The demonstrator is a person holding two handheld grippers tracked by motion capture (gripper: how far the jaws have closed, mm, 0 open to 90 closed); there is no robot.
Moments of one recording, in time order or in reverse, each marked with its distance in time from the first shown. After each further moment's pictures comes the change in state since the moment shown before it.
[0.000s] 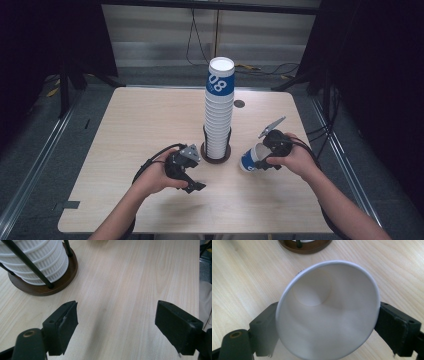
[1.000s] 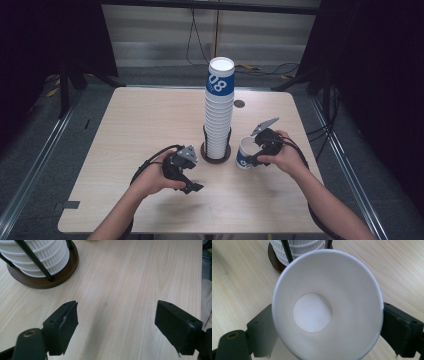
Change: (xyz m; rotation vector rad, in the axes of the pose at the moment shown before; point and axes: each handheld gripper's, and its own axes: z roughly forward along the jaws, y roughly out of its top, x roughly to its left) left arm 0.002 -0.008 0.001 0.011 -0.005 -0.021; right arm 0.000 0.013 0.024 -0.147 -0.039 -0.038
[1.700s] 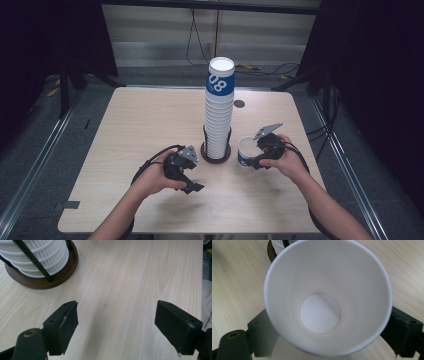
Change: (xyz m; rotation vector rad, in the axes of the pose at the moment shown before) left arm 0.001 0.001 0.002 0.004 -0.003 0.000; right arm -0.002 -0.018 0.007 -0.053 0.012 0.007
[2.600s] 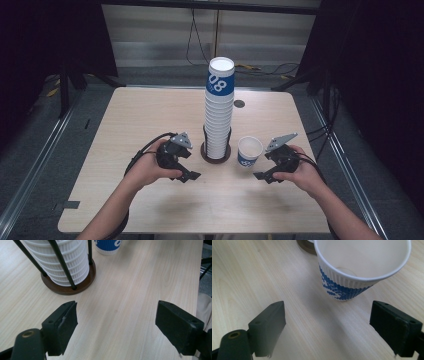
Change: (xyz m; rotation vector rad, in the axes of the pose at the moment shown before) left arm 0.010 0.016 -0.038 -0.045 0.056 -0.054; right arm 0.018 -0.030 -0.038 0.008 0.075 -0.003
